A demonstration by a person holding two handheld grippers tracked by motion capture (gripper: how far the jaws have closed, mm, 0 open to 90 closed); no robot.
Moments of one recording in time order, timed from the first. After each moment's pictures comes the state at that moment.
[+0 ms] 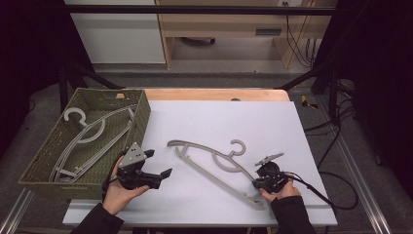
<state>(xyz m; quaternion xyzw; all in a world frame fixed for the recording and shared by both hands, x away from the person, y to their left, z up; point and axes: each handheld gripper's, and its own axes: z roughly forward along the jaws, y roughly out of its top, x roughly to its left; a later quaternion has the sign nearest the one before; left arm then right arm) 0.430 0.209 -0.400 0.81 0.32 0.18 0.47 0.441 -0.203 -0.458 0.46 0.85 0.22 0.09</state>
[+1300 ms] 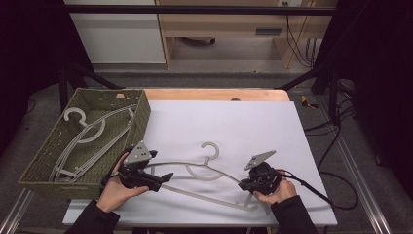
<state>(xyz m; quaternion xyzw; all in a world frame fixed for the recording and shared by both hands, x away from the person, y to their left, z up) 0.431 0.201 -0.385 0.86 0.28 0.15 0.41 0.427 -0.173 -0.421 0.32 0.90 0.29 0.04</state>
